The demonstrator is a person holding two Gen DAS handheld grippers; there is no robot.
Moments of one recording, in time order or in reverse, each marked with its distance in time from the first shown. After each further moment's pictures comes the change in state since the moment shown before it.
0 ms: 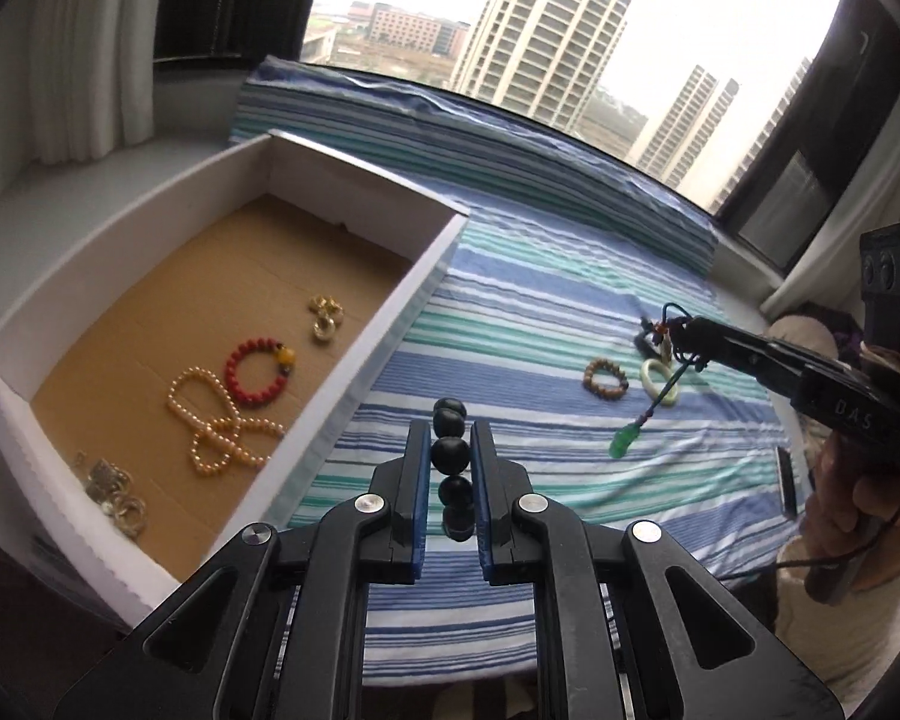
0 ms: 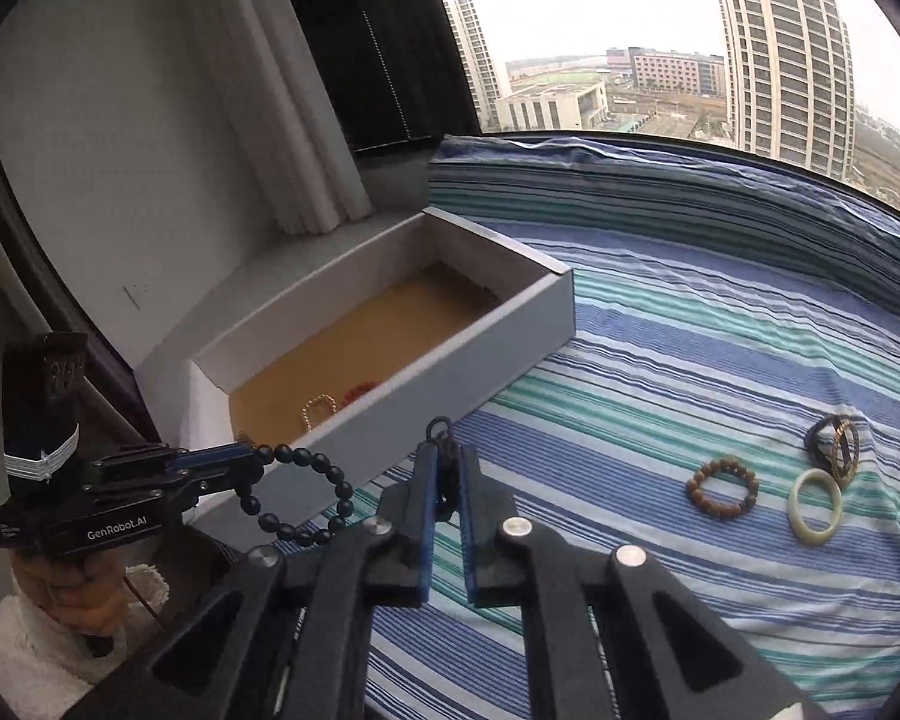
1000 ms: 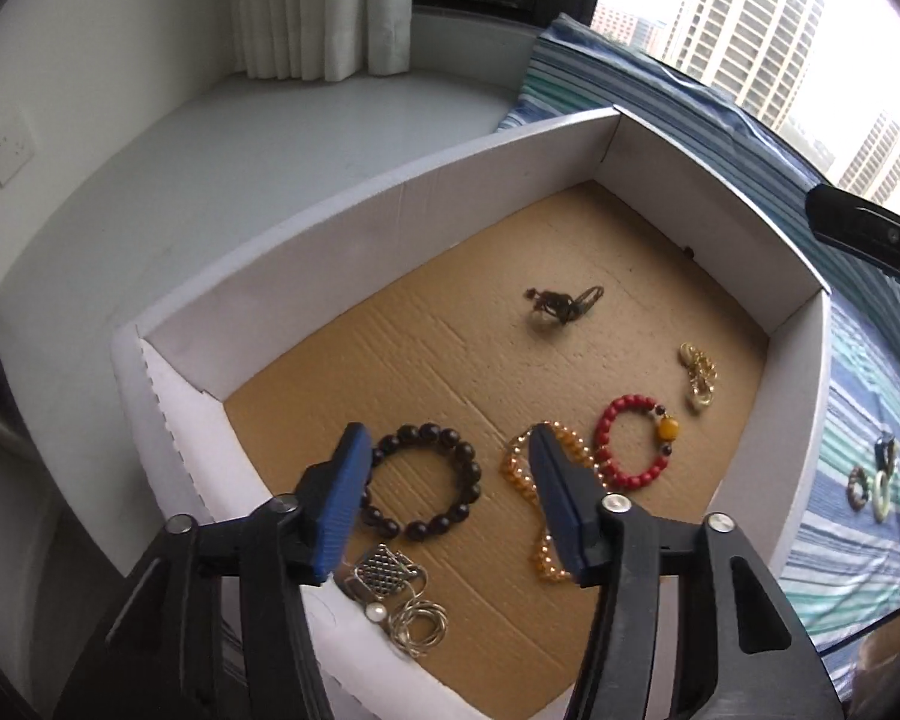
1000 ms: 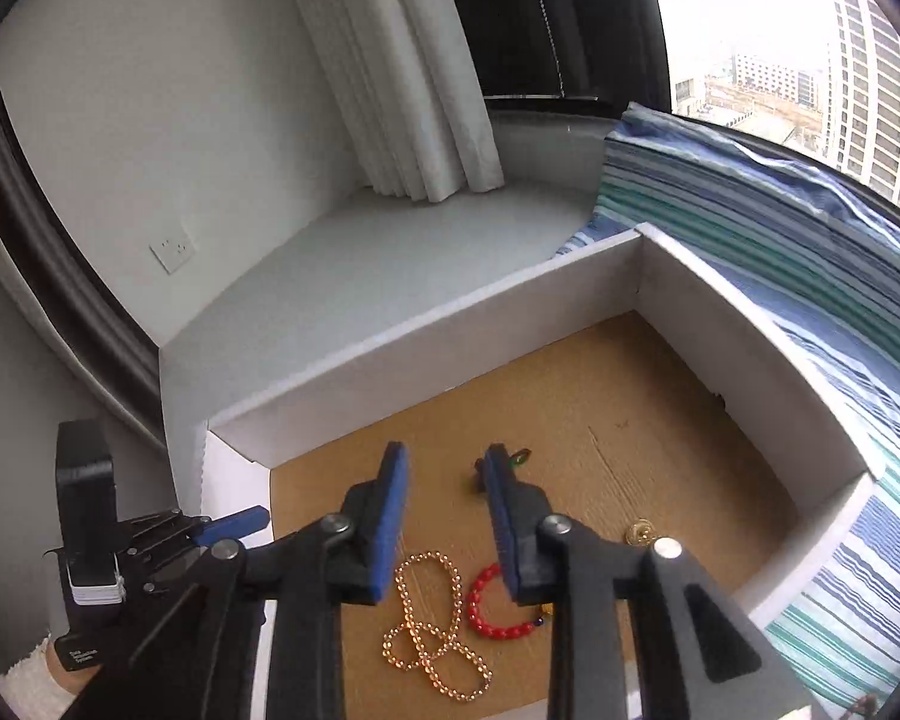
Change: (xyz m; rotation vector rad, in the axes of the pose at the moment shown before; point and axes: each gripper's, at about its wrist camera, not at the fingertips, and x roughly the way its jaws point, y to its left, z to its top) left arm 0.071 0.200 0.027 -0.228 0.051 0.429; right arm 0.233 0.130 0.124 -0.156 0.104 0.133
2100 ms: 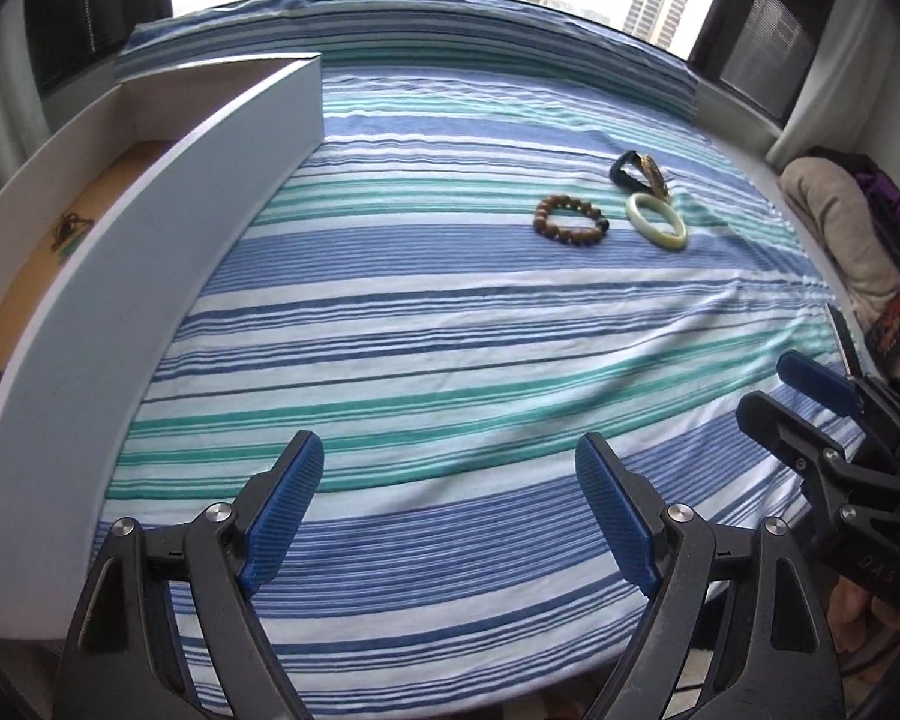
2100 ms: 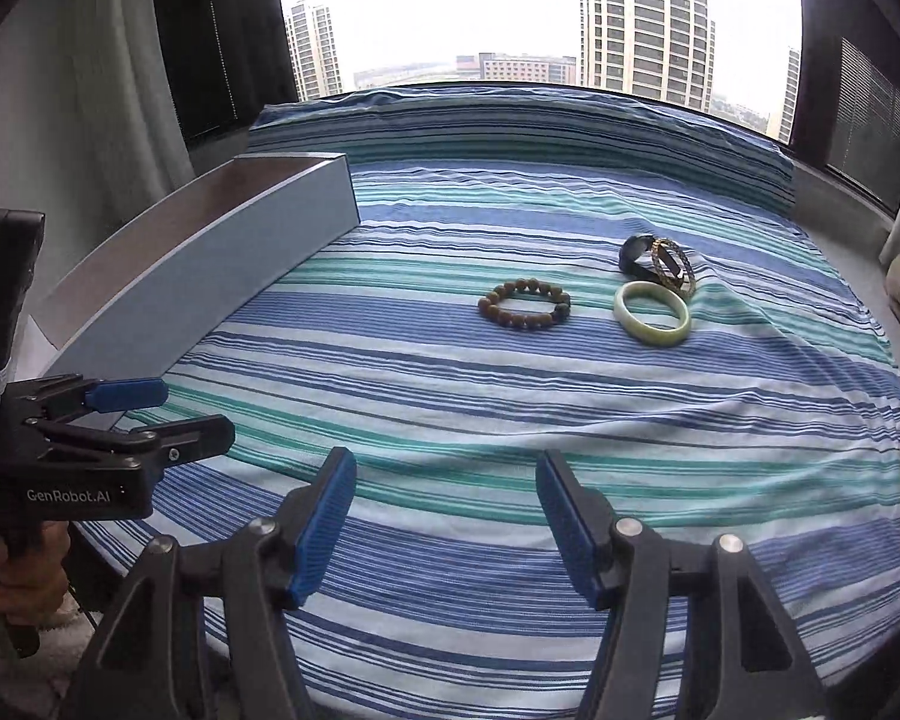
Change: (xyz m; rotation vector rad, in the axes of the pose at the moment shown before) left arm -0.053 -0.292 -0.184 0.507 0.085 -0.358; right arm -0.240 -0.130 -0.345 0.339 -0.096 -0.550
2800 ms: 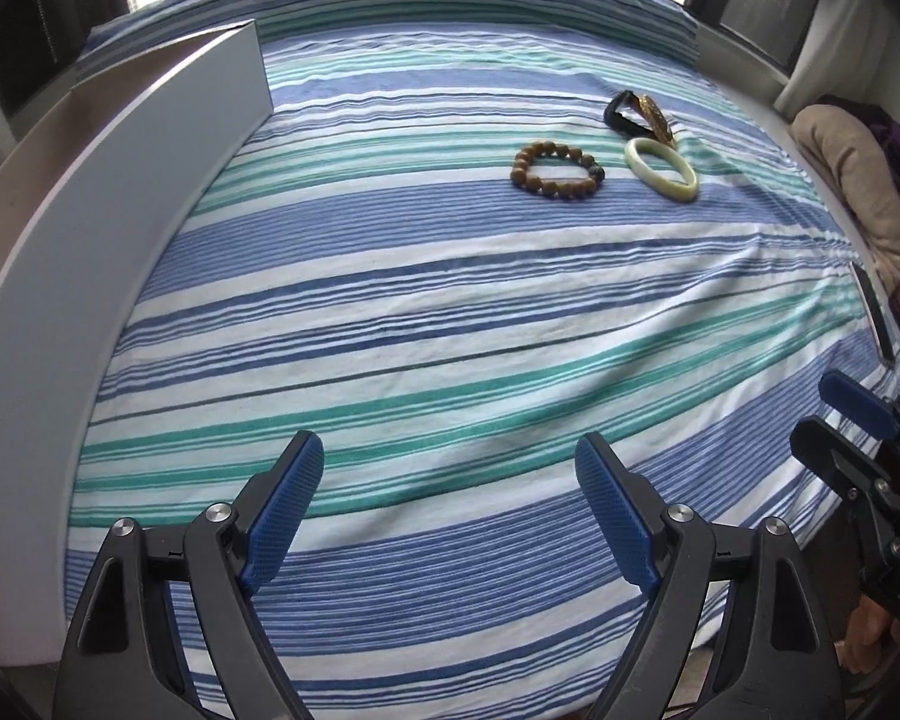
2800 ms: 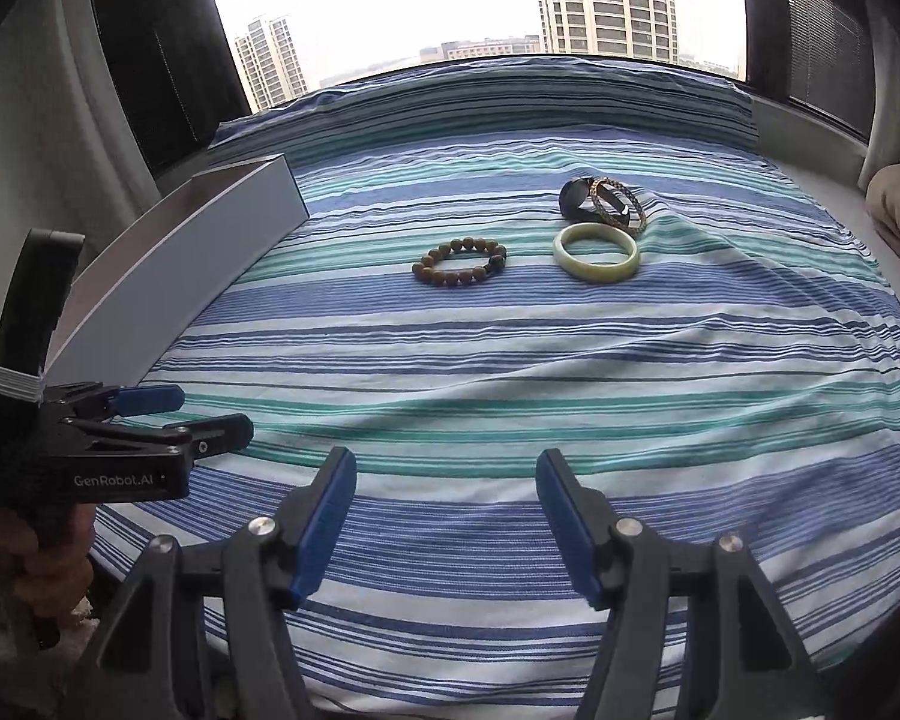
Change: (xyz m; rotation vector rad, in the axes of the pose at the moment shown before) left arm 0.046 -0.026 0.011 0.061 0.101 0.037; right arm 0.003 -0.048 -0.027 0.120 0.027 0.014
